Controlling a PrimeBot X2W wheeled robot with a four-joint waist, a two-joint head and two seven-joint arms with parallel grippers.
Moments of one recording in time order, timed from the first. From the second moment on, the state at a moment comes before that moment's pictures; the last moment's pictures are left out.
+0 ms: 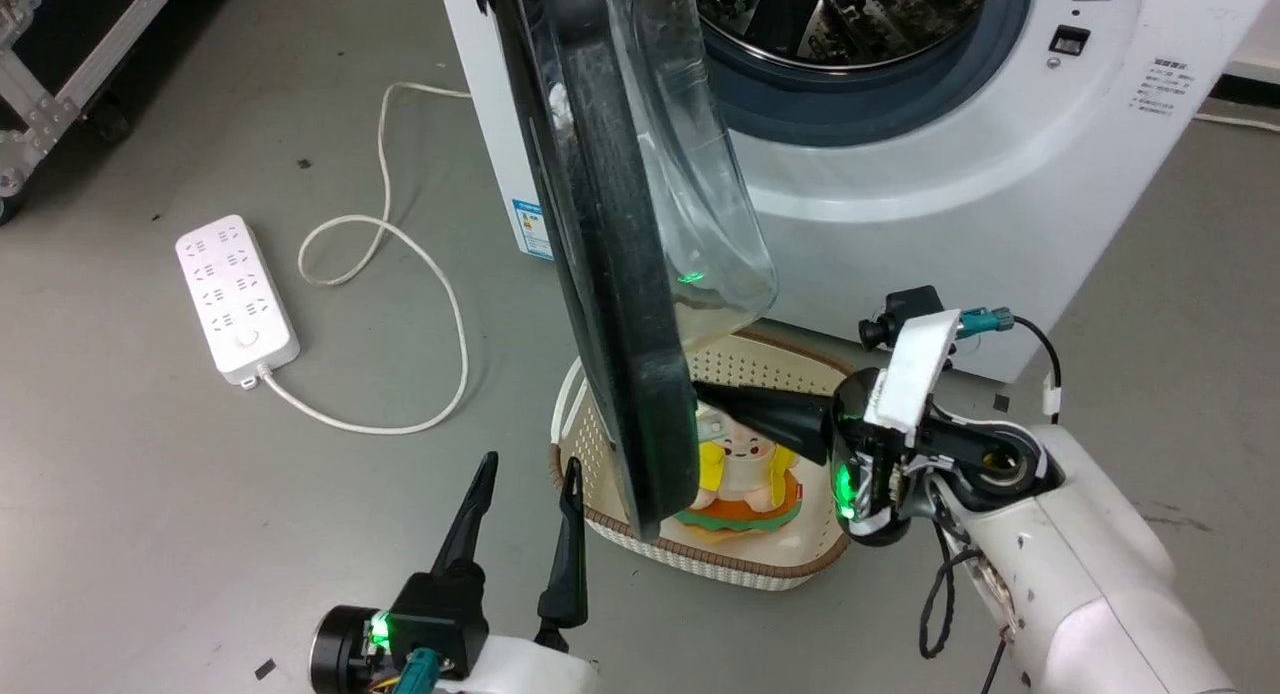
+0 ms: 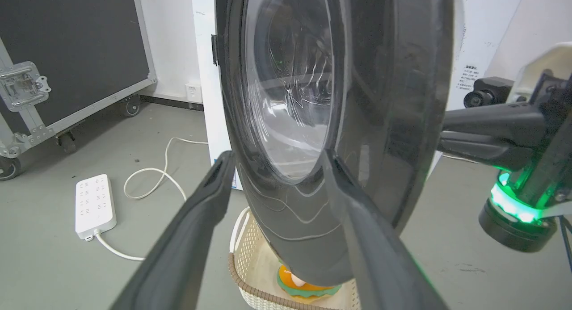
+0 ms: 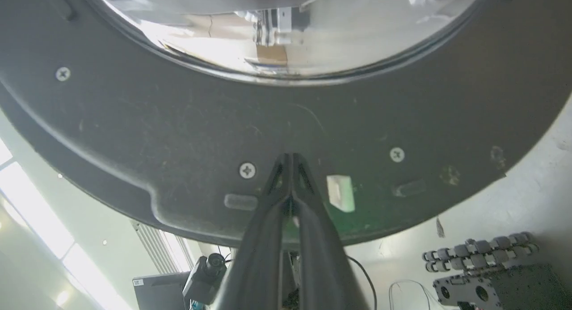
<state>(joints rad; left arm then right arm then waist) -0.03 0.05 -0.34 0.02 -0.17 0.19 -0.26 -0.71 -0.05 0.33 0.77 1.69 0.13 0.84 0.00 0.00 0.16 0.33</state>
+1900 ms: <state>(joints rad) 0.06 0.05 -0.13 0.09 -0.16 0.09 -0.26 0.14 -0.06 -0.09 -0.03 0.03 0.13 -0.21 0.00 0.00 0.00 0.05</state>
